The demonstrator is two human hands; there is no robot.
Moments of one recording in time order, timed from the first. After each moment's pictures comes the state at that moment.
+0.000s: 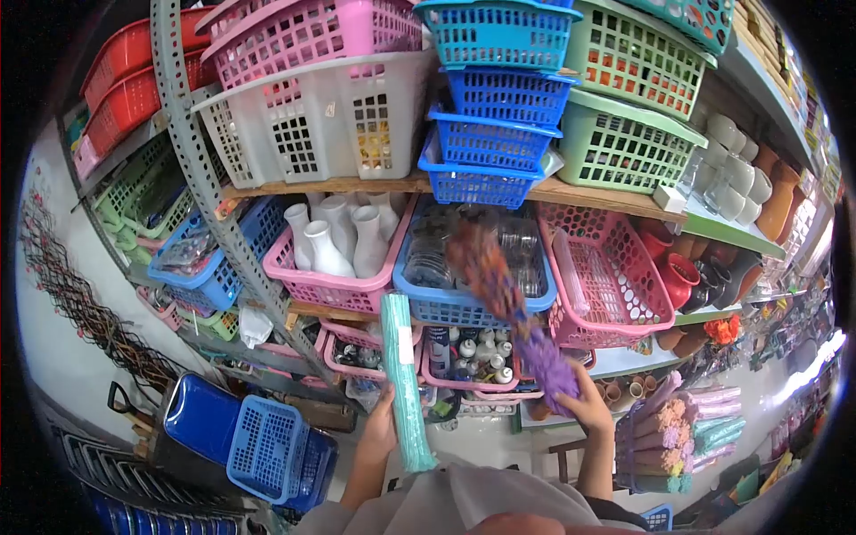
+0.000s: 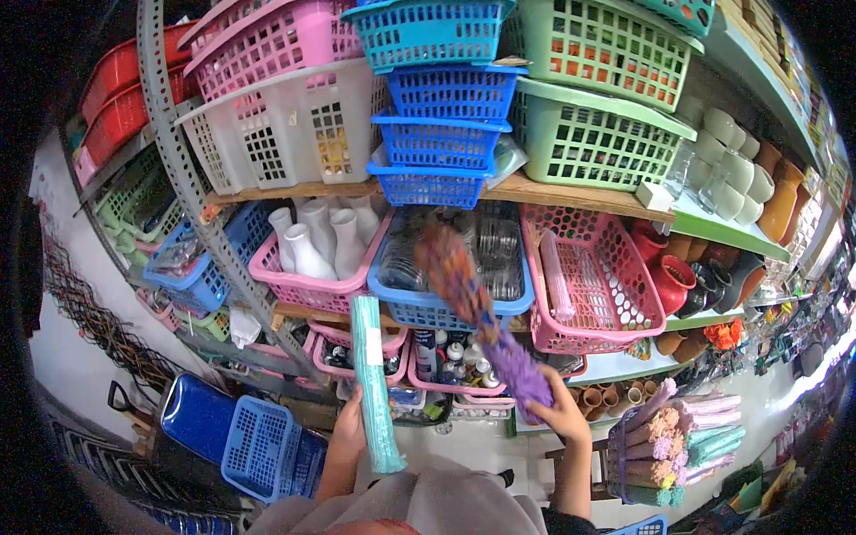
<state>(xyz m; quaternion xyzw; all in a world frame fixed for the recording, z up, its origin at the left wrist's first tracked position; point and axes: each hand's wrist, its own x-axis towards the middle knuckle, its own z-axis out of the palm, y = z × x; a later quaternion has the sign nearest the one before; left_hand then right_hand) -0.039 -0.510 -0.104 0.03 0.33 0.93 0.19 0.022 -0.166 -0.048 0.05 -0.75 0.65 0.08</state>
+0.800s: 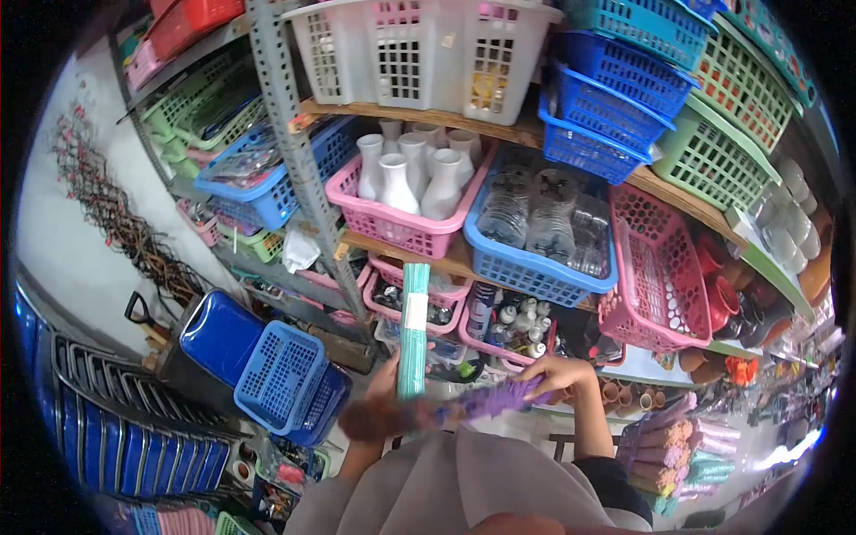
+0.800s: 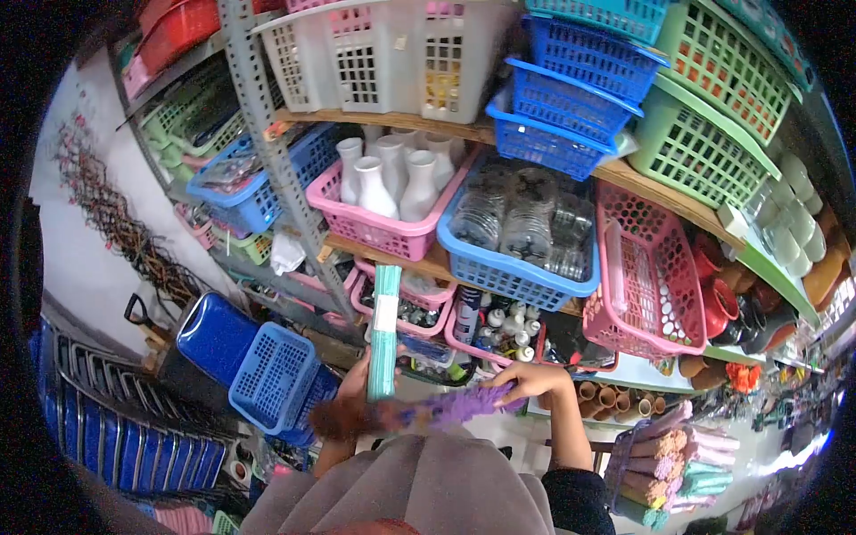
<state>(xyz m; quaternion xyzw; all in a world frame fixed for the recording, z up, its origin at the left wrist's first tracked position) -0.017 -0.574 -0.138 -0.04 0.33 0.91 0.23 -0.073 -0.232 -0.073 0.41 -0.73 0.44 -0.32</state>
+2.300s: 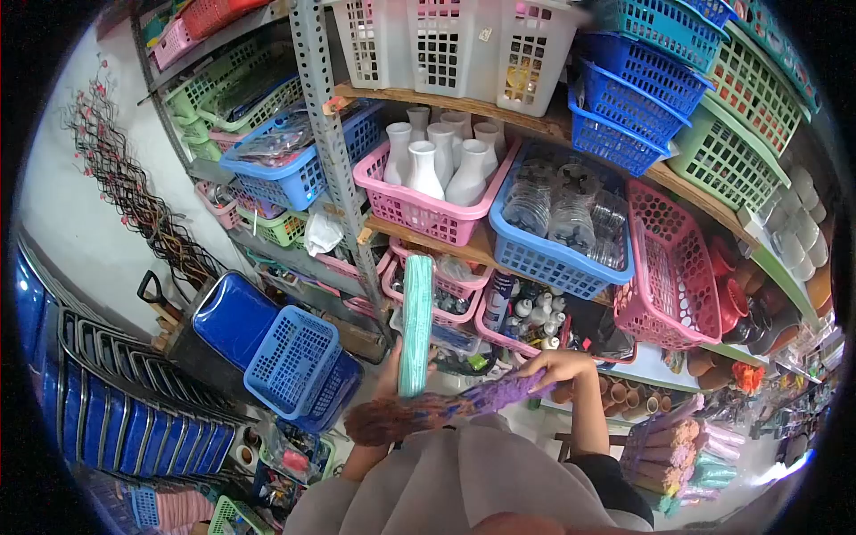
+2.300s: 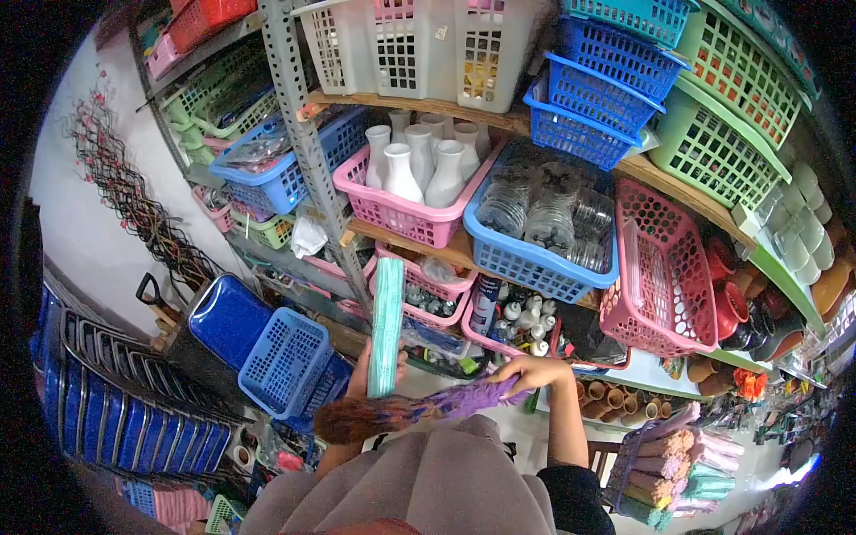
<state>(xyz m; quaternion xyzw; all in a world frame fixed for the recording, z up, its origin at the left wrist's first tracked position) -0.003 -0.594 -0.187 -0.04 0.24 0.96 0.16 -0.076 -0.250 -0.096 0.41 -0.71 0.43 -0.38</state>
